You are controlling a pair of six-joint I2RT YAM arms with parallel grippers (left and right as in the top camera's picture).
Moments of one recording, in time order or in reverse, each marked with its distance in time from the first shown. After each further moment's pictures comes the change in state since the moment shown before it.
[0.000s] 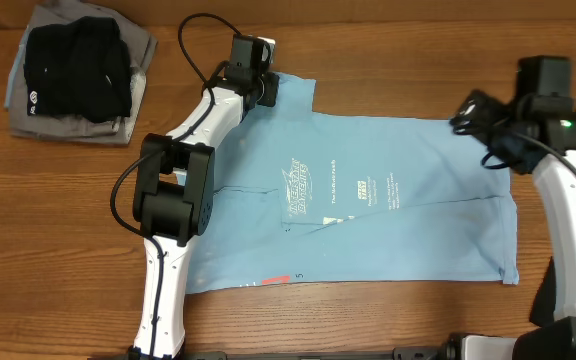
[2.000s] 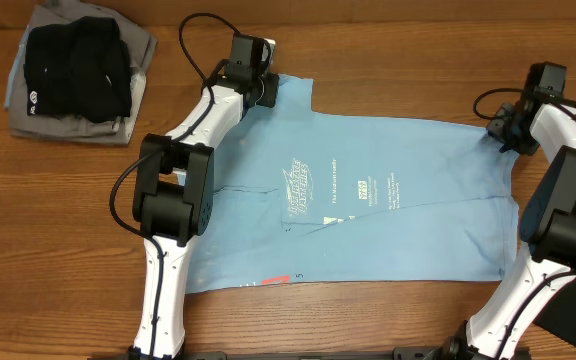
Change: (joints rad) left arm 0.000 0.000 0.016 -0.043 0.004 0.000; right arm -0.214 0.694 0.173 0.359 0.110 -0.226
